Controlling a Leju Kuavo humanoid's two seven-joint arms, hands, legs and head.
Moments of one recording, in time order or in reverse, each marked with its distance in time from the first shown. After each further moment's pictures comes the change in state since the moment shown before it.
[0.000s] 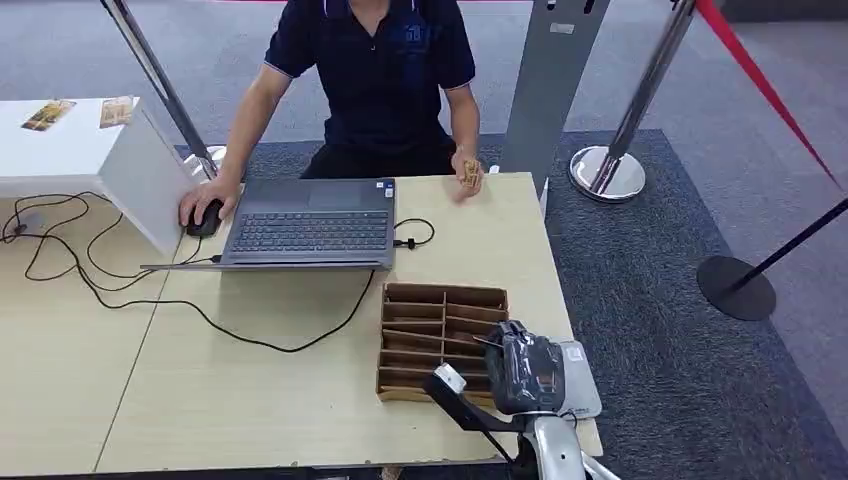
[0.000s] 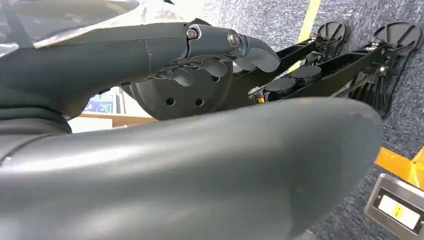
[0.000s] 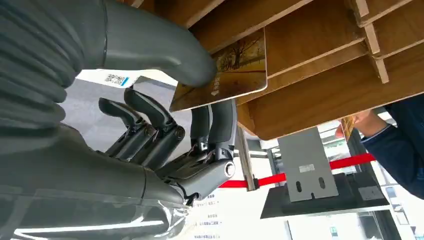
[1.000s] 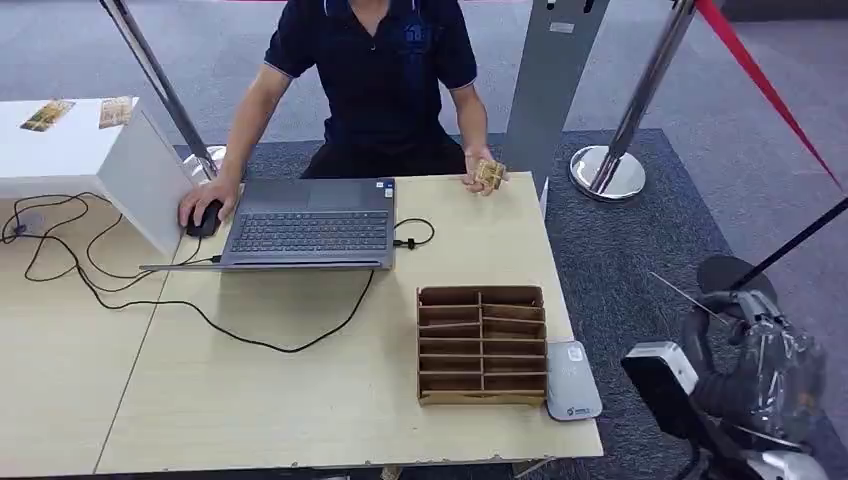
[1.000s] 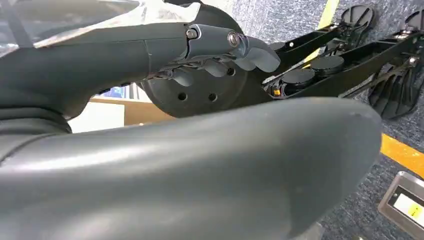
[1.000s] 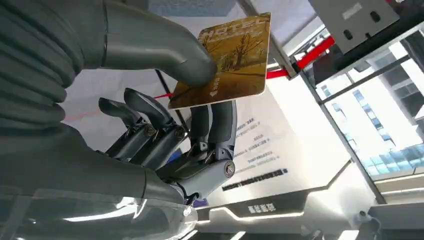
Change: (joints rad) left arm 0.013 -0.042 0.075 -0.047 0.001 0.000 0.046; right arm 0.441 -0.339 -0.606 -0.739 -0.076 -0.030 0.005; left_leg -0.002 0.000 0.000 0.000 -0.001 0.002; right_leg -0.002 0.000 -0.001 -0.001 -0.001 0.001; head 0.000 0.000
